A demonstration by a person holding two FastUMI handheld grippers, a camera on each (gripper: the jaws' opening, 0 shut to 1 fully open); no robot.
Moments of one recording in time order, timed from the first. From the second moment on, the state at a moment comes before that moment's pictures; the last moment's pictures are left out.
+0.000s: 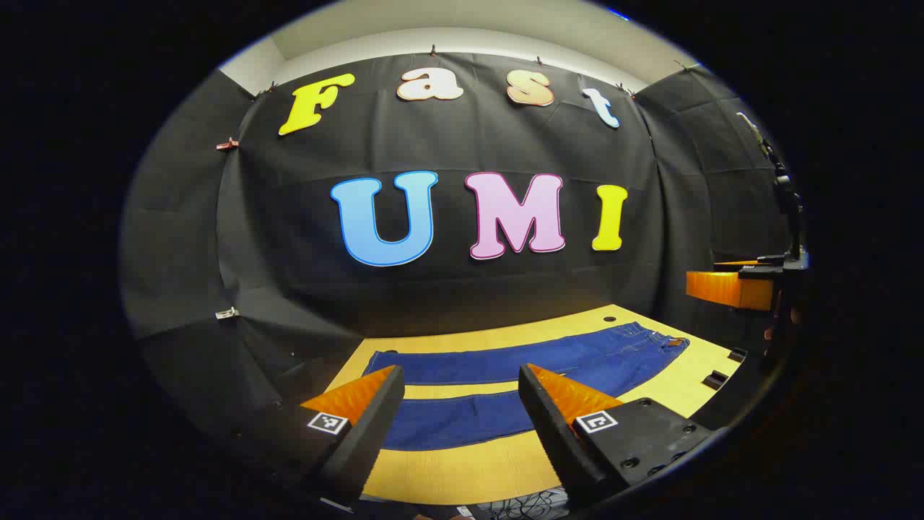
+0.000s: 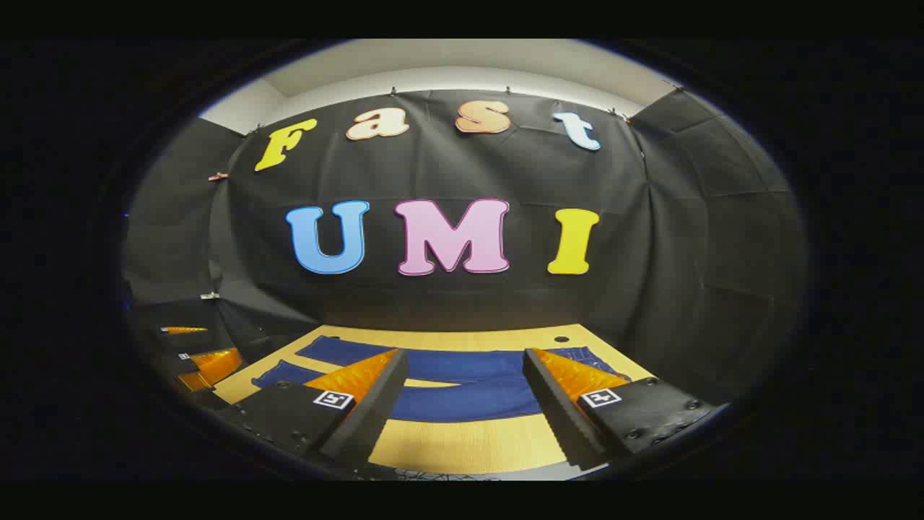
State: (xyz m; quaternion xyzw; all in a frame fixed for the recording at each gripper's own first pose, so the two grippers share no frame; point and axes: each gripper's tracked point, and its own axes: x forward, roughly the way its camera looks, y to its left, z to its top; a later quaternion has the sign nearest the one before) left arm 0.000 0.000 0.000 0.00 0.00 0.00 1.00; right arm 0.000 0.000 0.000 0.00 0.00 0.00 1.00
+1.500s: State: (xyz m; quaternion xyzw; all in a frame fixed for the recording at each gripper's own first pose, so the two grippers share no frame) left arm 0.044 0.087 -0.049 0.11 0.02 -0.01 0.99; right arm 0.000 -0.003 -0.012 -0.02 0.02 -0.01 1.00
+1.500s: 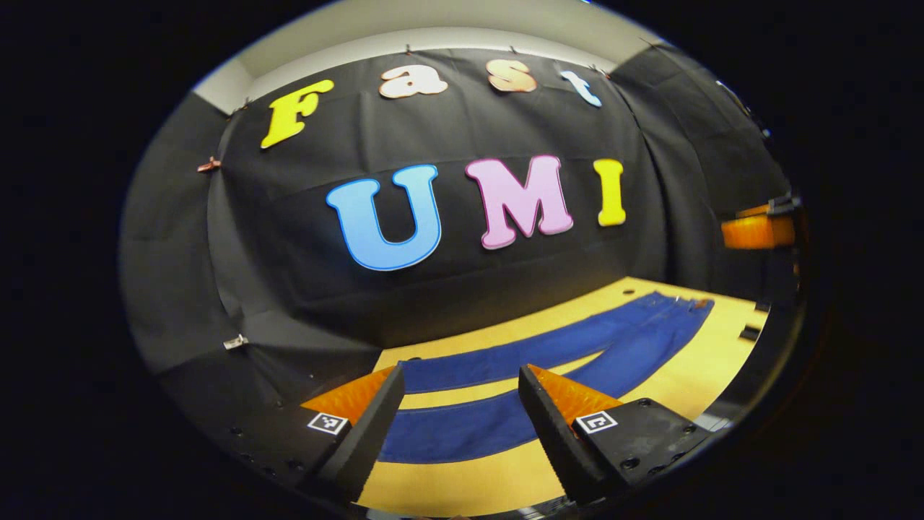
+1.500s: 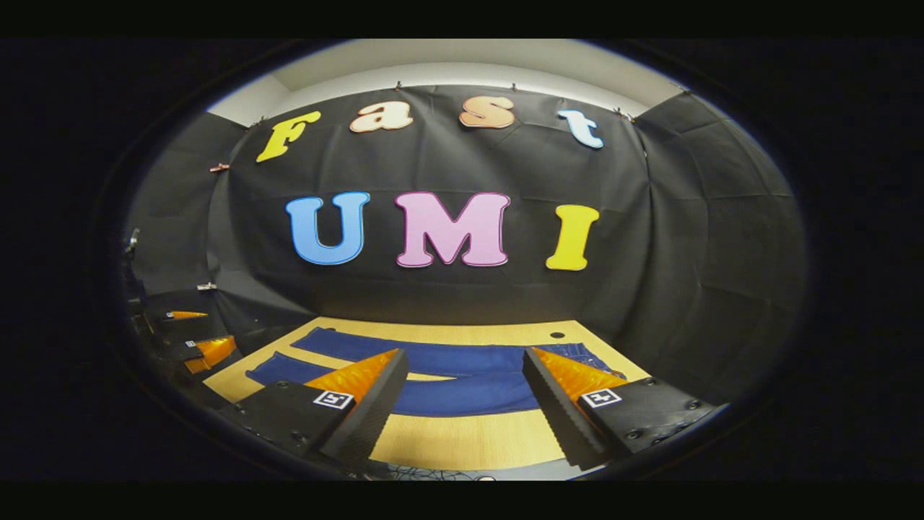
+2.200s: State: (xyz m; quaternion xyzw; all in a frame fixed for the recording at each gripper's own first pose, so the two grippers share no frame) left arm 0.124 0.248 -0.271 0.46 0.27 -0.16 0.83; right arm 0.011 -0.007 -0.036 -0.04 0.07 -0.03 1.00
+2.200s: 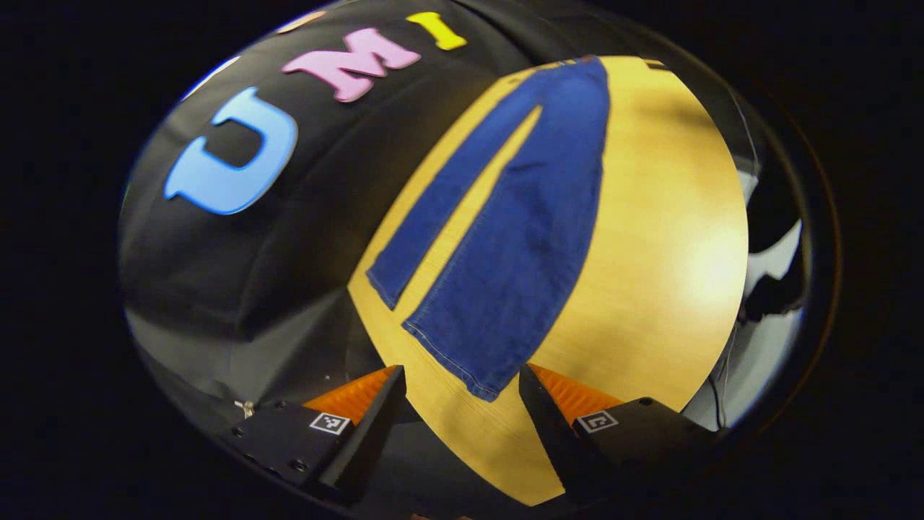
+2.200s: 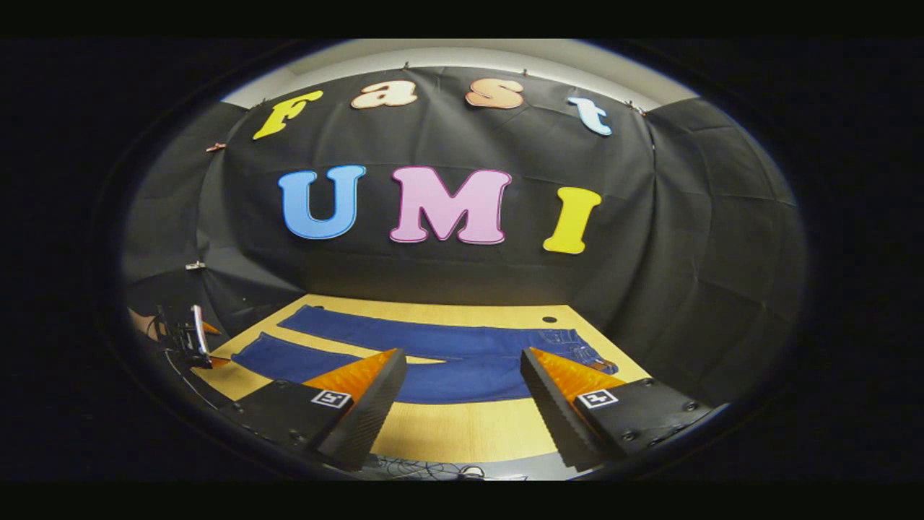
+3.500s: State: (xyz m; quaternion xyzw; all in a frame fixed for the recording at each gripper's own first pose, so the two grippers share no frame) left arm 0.149 0.252 -0.329 0.49 0.37 -0.21 0.76; right arm -0.005 -0.063 -0.073 -0.08 0.12 -0.08 0.99
